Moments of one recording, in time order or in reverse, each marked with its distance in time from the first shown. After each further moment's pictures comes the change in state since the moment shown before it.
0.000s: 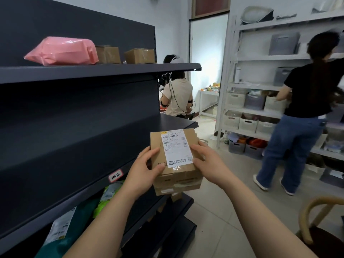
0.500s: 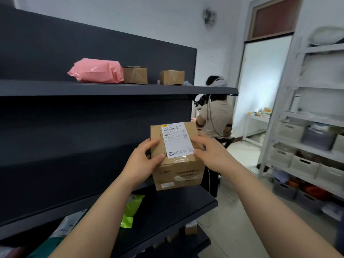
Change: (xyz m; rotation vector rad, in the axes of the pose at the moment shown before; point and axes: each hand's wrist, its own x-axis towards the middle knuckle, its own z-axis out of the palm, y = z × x) left_hand 0.080 0.037 -0.011 -0.076 0.320 -0.082; right_hand 0.127 -0.037 -0.055 -0.070 -0.235 -0.390
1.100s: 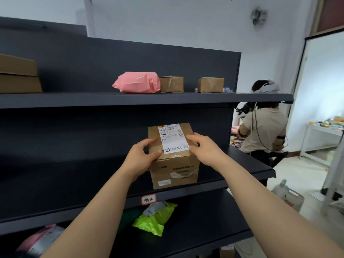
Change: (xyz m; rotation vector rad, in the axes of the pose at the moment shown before) left_hand 0.014 -0.001 -0.069 0.099 0.267 -0.140; right_hand 0.093 -0.017 0.056 0.170 -0.197 -0.110
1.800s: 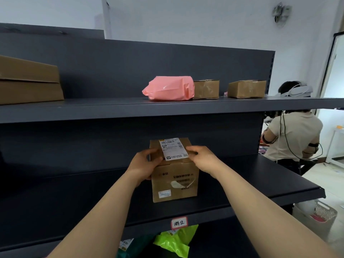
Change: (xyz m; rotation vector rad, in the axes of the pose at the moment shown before) left_hand 0.070 -0.044 -0.074 0.064 0.036 -0.180; right_hand 0.103 -0.022 0.088 0.141 -0.099 0.195
